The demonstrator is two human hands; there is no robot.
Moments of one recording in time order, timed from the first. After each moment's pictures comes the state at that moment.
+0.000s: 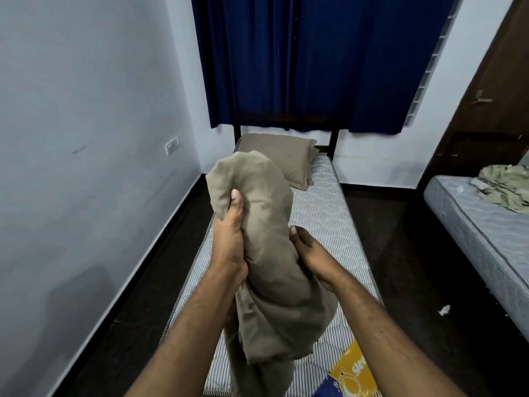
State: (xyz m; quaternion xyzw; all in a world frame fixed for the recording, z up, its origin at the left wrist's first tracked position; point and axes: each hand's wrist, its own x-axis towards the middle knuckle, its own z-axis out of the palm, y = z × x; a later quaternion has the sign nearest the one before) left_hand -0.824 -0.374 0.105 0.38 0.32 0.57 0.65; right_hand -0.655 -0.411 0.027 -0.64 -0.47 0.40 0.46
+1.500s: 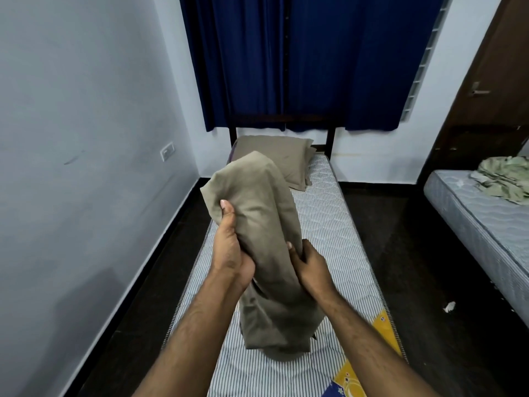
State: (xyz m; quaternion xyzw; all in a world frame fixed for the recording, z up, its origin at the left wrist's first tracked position) left_hand -0.798 -0.382 0.121 0.24 0.29 0.53 0.76; right_hand -0.651 -0.402 -0.016 -0.75 -0.44 0.19 0.46
